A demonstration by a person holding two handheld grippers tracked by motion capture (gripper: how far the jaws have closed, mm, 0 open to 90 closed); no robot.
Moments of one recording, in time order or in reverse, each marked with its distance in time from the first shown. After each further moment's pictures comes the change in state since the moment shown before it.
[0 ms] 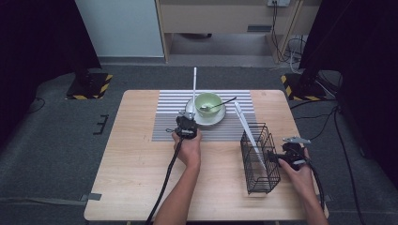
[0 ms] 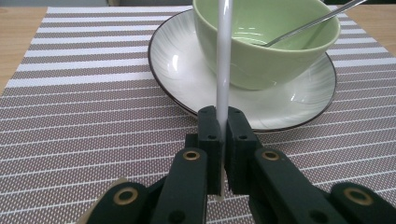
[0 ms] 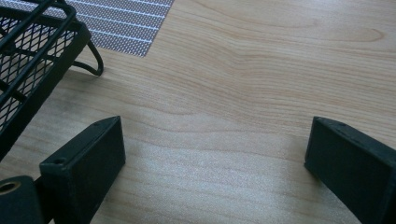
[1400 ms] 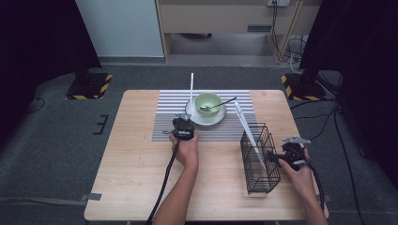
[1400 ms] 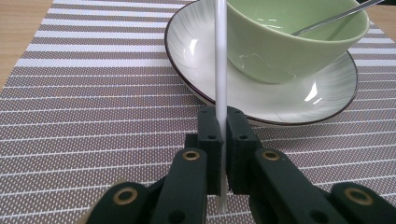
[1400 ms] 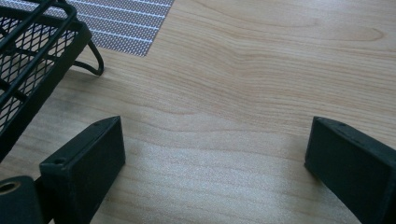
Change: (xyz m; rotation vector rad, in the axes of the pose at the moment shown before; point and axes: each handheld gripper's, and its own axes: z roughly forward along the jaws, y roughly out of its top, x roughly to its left) left arm 0.010 -0.007 0.003 0.017 0.014 -0.049; right arm 0.000 0.000 0.000 0.000 -0.001 0.001
